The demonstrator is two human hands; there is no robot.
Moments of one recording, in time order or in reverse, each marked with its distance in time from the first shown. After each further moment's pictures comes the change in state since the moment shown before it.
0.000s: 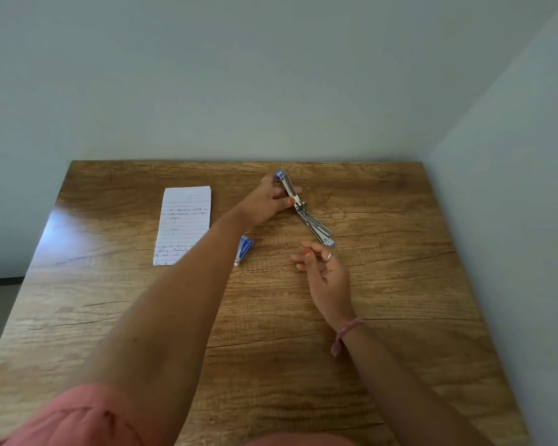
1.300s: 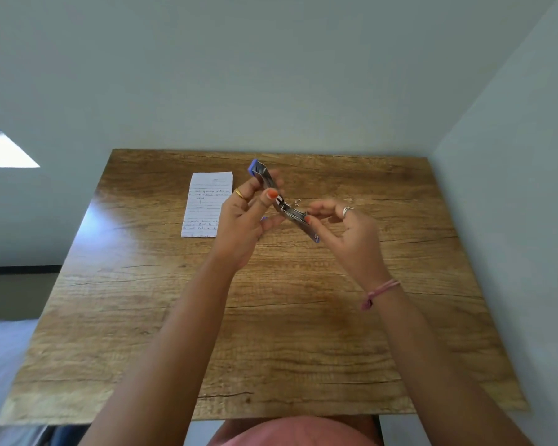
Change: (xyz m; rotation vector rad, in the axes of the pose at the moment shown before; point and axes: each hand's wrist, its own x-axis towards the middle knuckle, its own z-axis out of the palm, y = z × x) left_hand -0.154 0.014 0.027 -0.704 0.320 0.386; right_hand -0.001 -0.086 -0.021 -0.454 -0.140 -0.386
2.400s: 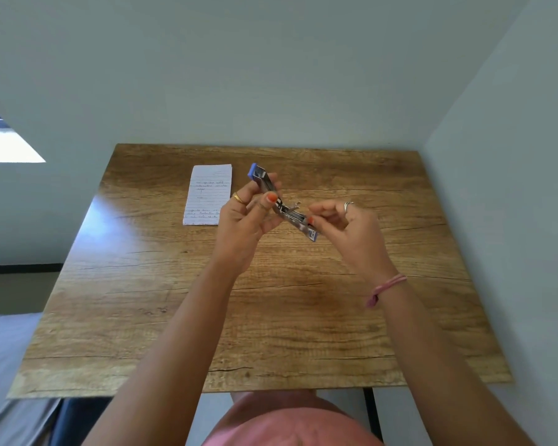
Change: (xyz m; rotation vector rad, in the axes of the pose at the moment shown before) left_hand -0.039 0.001 0.010 -0.012 0.019 0.027; right_hand -0.024 -0.017 -0.017 0.113 -0.074 0.166
